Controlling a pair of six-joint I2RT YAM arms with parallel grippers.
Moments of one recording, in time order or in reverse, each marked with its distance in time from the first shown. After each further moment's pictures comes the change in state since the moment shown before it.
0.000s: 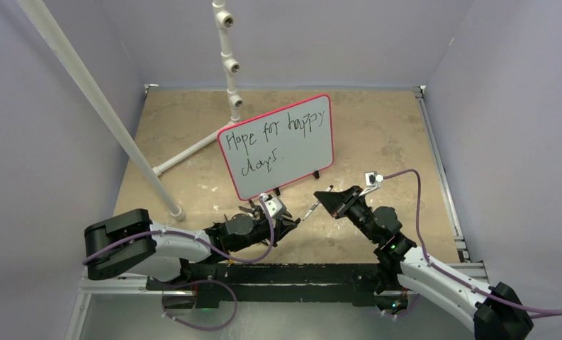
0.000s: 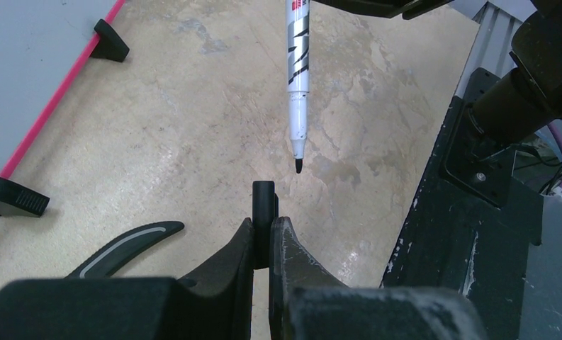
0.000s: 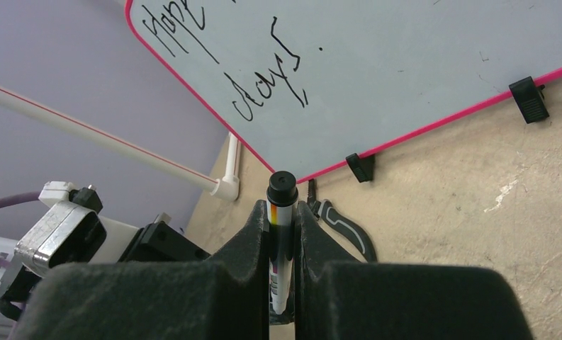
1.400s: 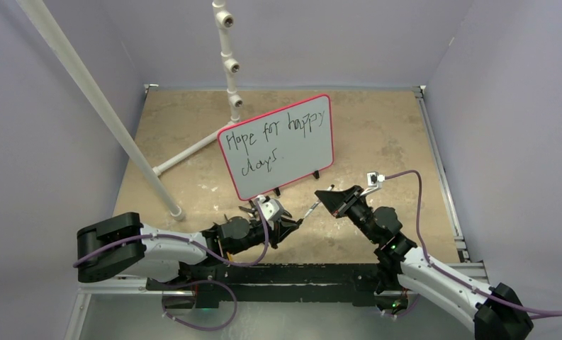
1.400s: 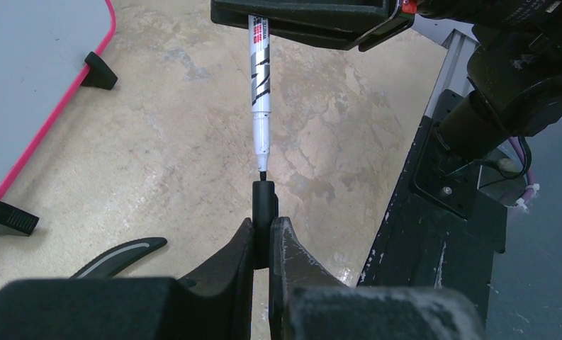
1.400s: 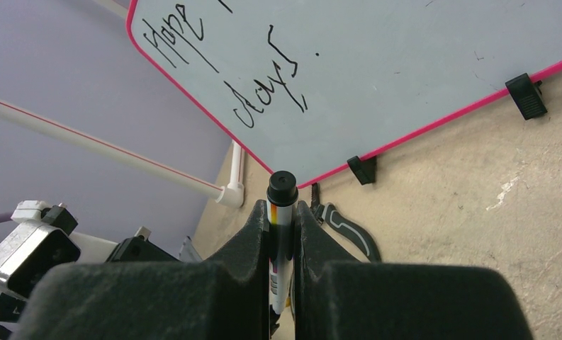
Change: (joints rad) left arm -0.043 -0.071 -0.003 0.000 -0.026 -0.006; right arm 0.000 -0.006 0.000 -0.008 0.023 0.038
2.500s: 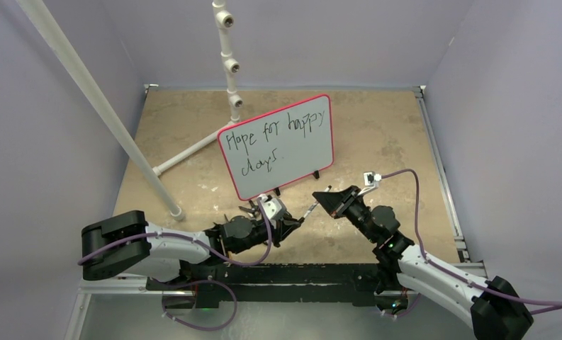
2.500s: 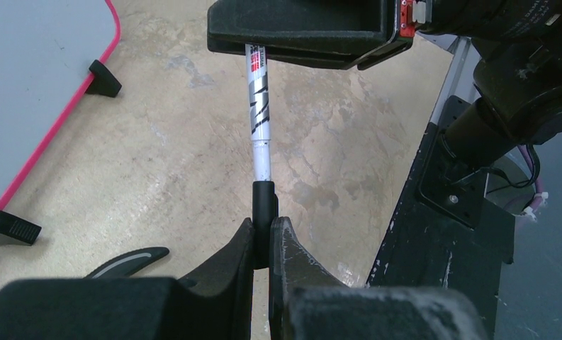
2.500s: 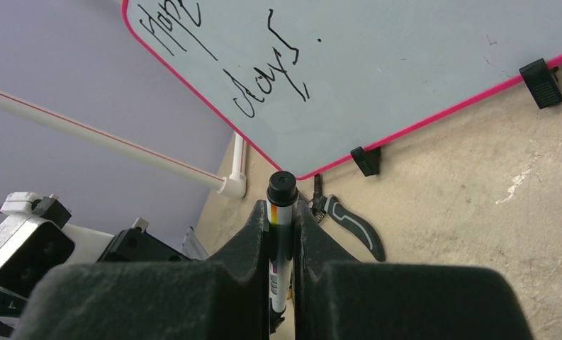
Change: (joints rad) left arm -0.003 0.038 0.018 0.024 -0.014 0.010; right arm 0.000 0.065 -0.004 0.054 -0.032 0.009
